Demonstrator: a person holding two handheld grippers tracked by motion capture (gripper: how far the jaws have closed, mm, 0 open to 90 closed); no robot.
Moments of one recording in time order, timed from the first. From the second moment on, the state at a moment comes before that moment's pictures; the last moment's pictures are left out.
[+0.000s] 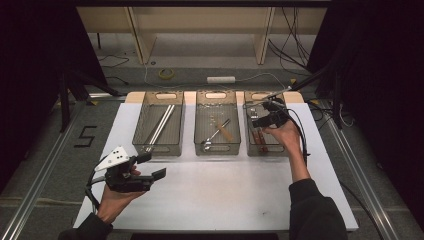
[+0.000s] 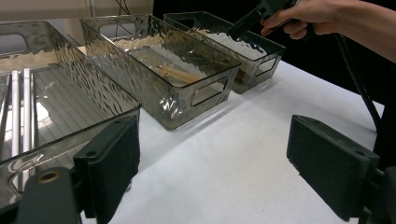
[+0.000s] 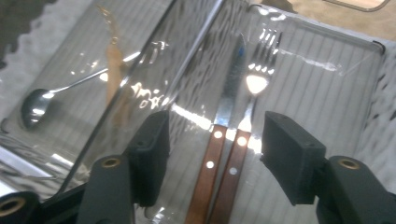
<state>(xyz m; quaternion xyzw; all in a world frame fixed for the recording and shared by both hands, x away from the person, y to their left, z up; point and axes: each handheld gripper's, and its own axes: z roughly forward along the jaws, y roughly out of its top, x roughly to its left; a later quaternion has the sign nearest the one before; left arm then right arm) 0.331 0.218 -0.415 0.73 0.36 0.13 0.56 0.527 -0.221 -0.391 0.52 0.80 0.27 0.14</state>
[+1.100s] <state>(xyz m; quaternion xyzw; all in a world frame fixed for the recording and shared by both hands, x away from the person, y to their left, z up) 0.332 0.217 -0.415 0.74 0.36 0.13 0.56 0.449 -0.205 -0.382 0.45 0.80 0.37 0.16</state>
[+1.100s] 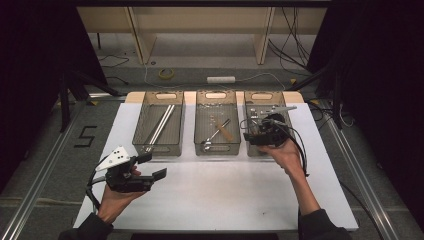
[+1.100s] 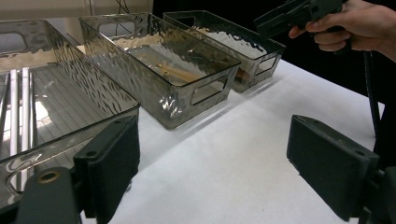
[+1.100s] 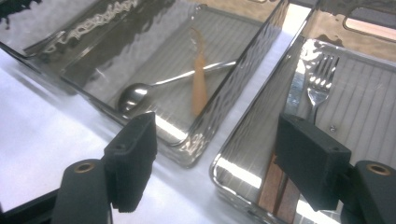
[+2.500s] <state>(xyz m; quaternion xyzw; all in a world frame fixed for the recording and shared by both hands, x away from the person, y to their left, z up) 0.330 0.217 -0.415 0.74 0.36 0.13 0.56 0.381 -0.209 -0.400 0.40 0.77 0.48 0.13</state>
